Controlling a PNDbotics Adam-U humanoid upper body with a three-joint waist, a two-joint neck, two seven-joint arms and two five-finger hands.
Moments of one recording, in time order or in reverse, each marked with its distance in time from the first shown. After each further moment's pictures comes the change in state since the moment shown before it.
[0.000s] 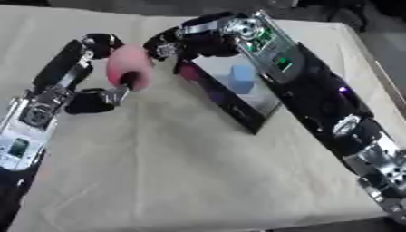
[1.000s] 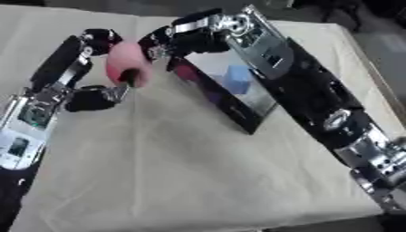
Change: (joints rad) left arm -0.015 -0.026 0.003 0.010 -0.031 -0.004 0.016; right arm -0.009 -0.008 0.012 0.009 0.052 -0.028 0.026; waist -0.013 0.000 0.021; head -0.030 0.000
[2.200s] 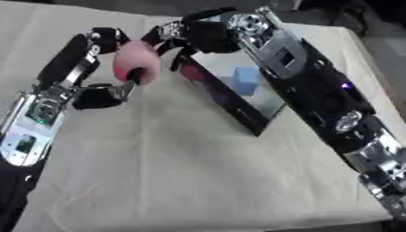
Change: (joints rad) left arm -0.003 0.000 0.000 0.006 -0.032 0.012 0.017; right arm 0.020 -0.009 -0.031 0.000 -0.130 -0.031 -0.022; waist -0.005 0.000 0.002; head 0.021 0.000
